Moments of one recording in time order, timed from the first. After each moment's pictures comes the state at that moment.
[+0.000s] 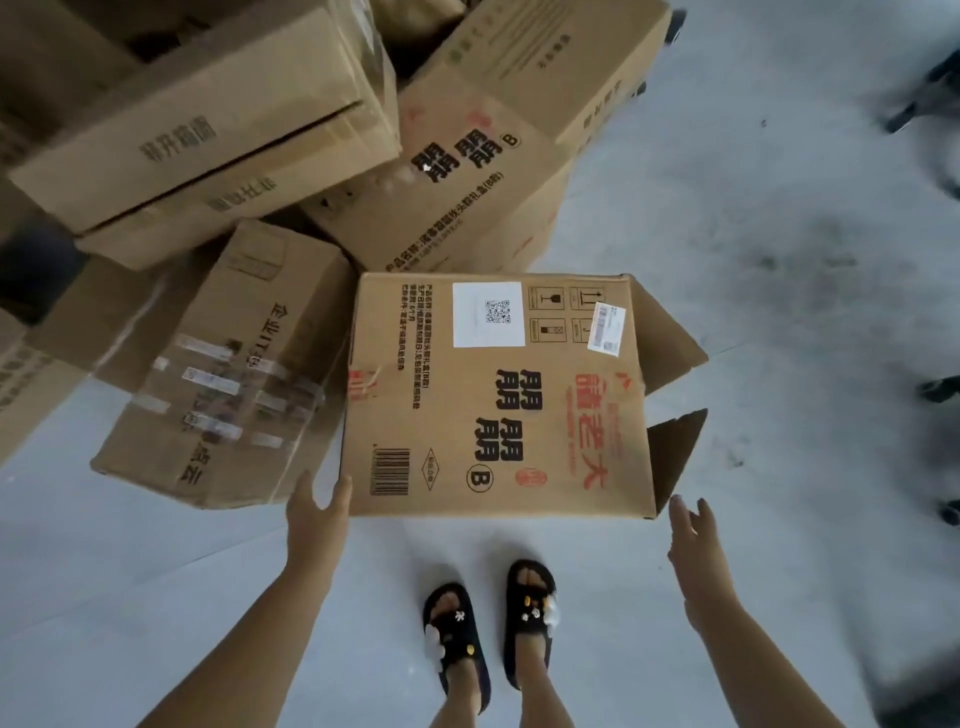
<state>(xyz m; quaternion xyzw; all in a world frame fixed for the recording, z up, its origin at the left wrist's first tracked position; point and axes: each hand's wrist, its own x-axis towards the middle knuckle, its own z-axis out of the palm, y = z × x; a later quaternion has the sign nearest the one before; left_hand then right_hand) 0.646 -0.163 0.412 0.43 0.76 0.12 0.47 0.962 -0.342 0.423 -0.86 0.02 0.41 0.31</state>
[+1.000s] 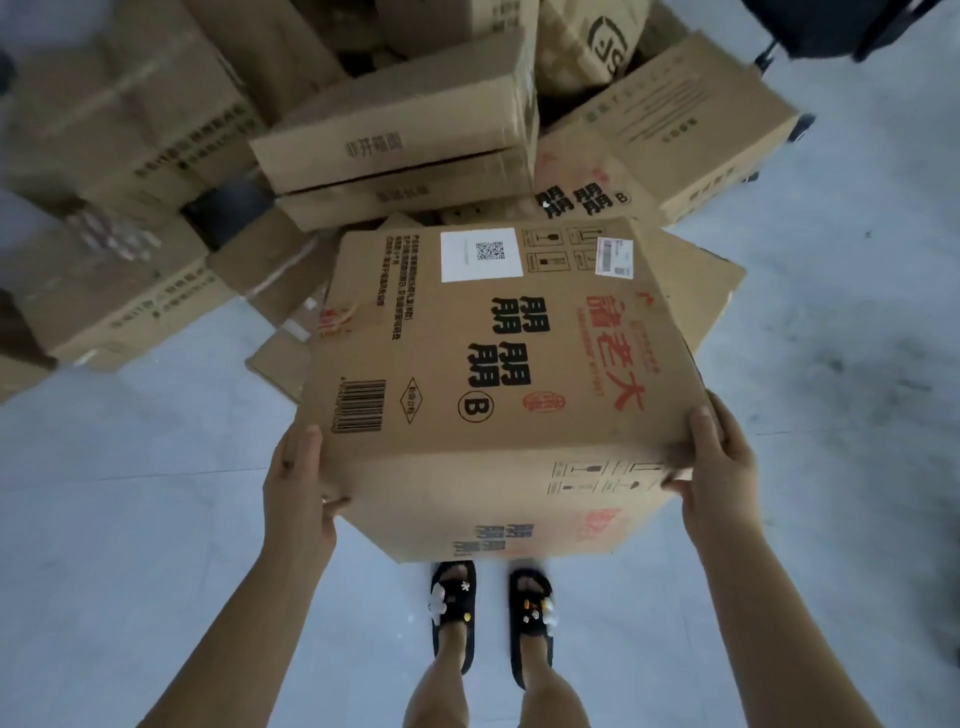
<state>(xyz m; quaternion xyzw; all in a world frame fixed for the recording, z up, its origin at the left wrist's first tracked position) 0.600 -0.233 0.599 0.15 0.72 0.44 0.52 0.928 -0.264 0.584 -0.74 -0.13 0.41 0.52</state>
